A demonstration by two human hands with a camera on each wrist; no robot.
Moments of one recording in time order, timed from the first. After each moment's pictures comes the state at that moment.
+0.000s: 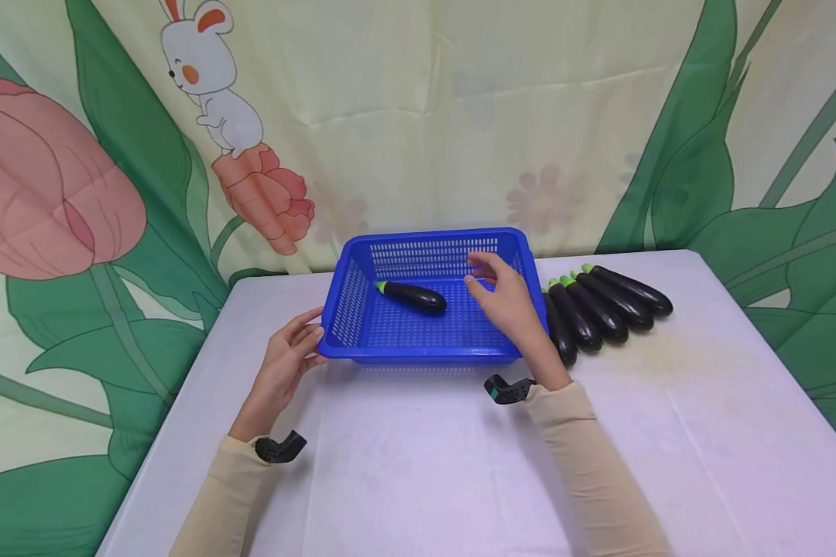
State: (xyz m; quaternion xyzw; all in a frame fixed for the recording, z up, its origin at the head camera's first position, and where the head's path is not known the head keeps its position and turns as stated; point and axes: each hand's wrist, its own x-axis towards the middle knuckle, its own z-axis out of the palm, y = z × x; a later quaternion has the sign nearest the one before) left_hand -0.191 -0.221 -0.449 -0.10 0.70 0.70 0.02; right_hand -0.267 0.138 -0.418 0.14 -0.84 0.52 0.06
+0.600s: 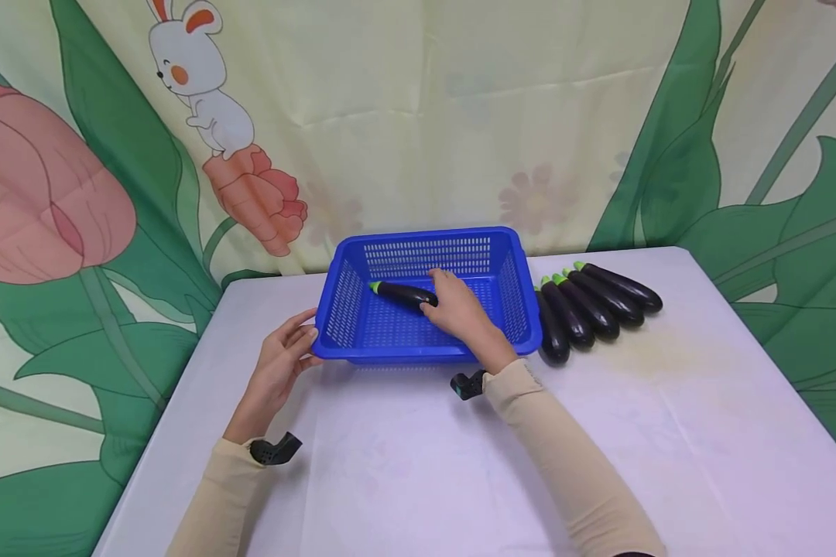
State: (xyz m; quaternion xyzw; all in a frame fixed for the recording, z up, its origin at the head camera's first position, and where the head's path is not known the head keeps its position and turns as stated) left_hand -0.190 -0.222 -0.449 -0.10 0.70 0.71 0.02; right_hand -0.281 0.079 -0.426 0.18 -0.93 0.33 -0.05
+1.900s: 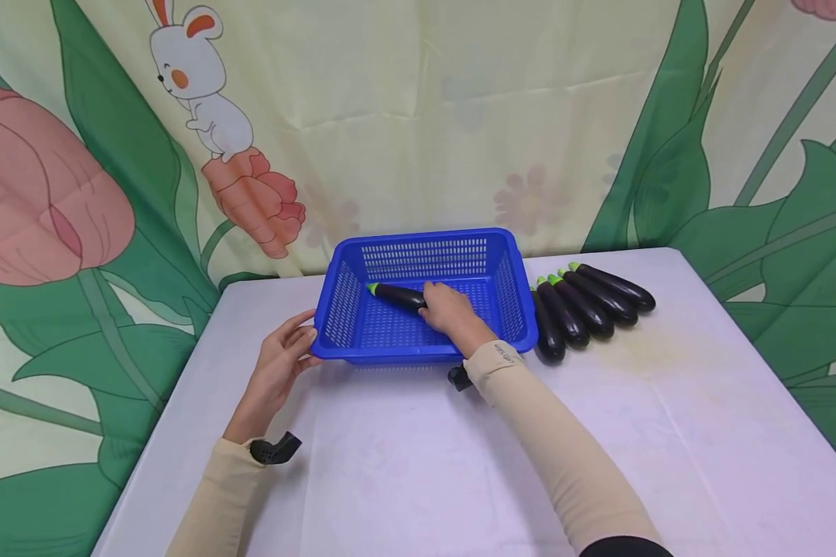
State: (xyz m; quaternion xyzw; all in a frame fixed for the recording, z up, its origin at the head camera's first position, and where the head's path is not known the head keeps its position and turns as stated) left_hand -0.189 -0.222 -0.446 -0.10 0.69 0.71 0.02; right_hand -0.295 0.064 -0.438 0.19 -0.96 0.18 -0.08
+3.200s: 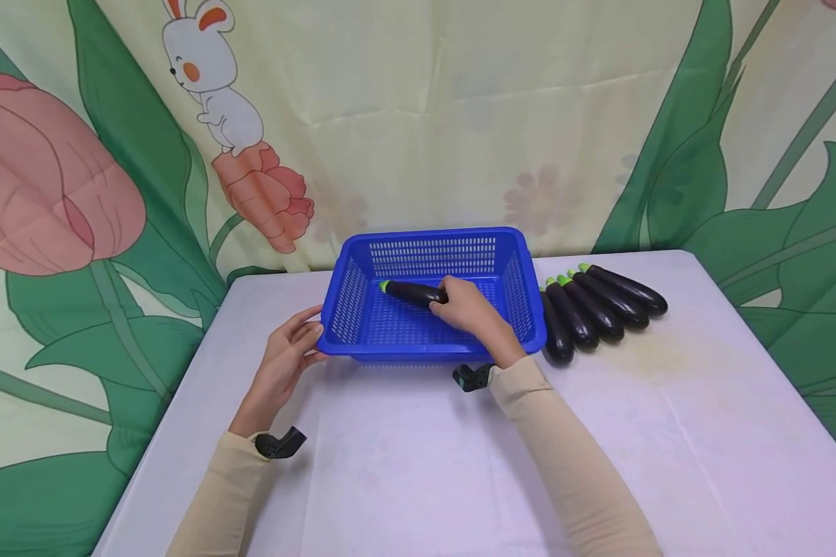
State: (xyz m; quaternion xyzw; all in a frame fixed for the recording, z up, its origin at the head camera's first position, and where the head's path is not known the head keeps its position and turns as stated) left_hand -0.191 -0.222 -0.447 -0.10 0.70 0.71 0.02; right_hand -0.281 0.085 -0.413 0.16 -0.93 0.31 -0.11
